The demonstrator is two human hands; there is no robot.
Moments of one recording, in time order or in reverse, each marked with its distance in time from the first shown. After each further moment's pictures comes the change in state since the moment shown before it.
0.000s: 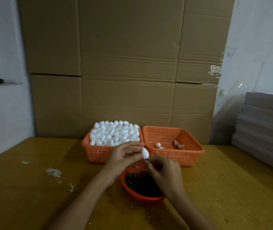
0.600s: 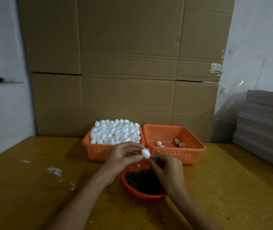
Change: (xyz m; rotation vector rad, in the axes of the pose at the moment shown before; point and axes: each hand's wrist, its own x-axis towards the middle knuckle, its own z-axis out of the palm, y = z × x) left_hand -0.001 0.000 -0.006 0.007 -0.070 0.023; right_hand 0.001 0.000 0.002 0.039 0.062 0.019
